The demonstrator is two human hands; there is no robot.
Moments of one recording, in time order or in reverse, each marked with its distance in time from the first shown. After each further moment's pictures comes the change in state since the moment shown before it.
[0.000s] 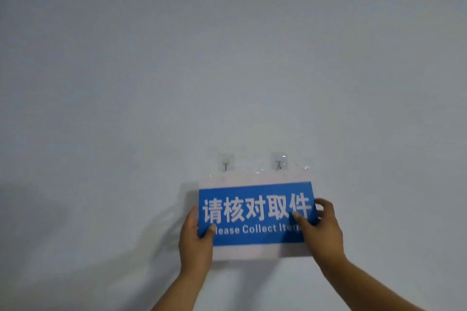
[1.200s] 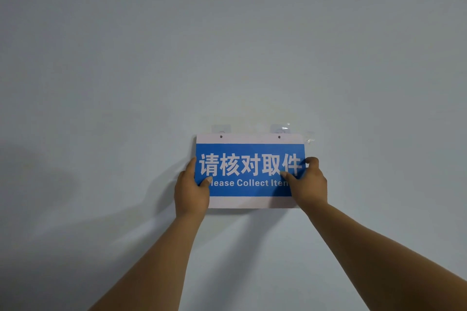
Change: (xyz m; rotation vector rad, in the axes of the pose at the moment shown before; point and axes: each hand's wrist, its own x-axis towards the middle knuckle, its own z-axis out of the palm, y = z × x) left_hand 0.095 -0.035 0.026 0.351 -0.043 0.160; right_hand 0.075 0.002 0.052 -0.210 -0.017 0.015
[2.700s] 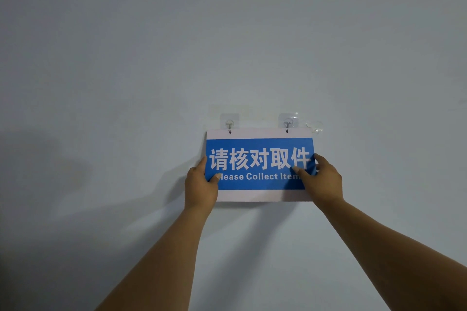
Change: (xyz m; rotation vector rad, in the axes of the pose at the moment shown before) left_hand -0.019 -0.005 -0.003 0.038 -0.089 -0.061; right_hand -0.010 0.016 -0.012 -0.050 -0.047 -0.011
